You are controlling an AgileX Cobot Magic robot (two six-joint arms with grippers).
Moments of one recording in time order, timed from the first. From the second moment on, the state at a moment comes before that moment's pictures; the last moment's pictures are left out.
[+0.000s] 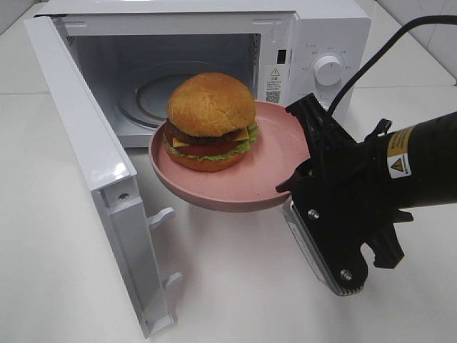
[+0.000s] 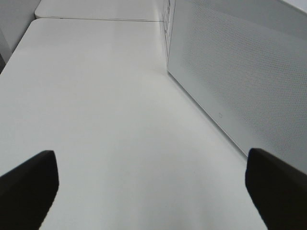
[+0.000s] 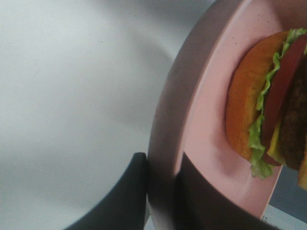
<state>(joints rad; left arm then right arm) 0.09 -0.01 -0.52 -0.17 1.08 0.11 0.71 1.31 -0.61 -0.13 0.14 -1.49</state>
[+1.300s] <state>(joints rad) 0.09 -0.01 -0.52 -0.17 1.08 0.11 0.65 1.57 -0.73 -0.04 0.00 -1.54</state>
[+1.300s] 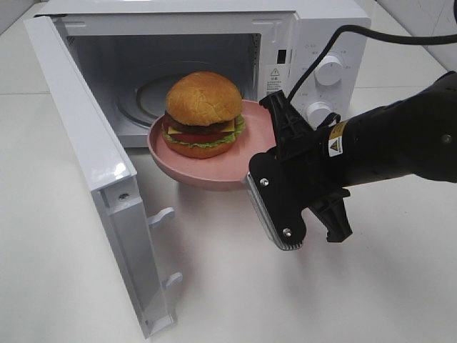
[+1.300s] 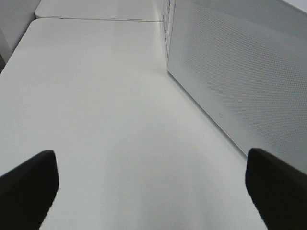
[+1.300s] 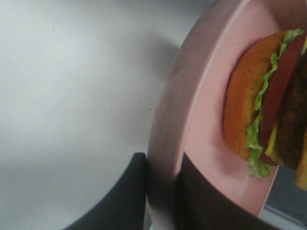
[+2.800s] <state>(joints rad) 0.09 -0.01 -0.52 -0.17 1.08 0.11 0.65 1.76 -0.95 -0.08 -0.02 -1.53</state>
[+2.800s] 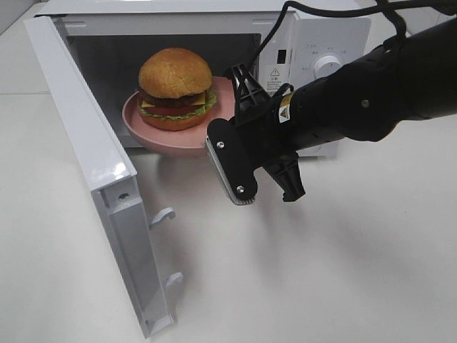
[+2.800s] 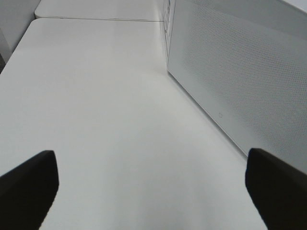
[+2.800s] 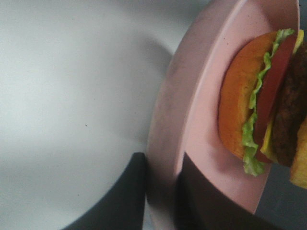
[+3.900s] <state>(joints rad) 0.09 -0.01 -0.52 -0.17 1.08 0.11 0.62 1.97 -1.20 -0.08 0.00 -1.50</state>
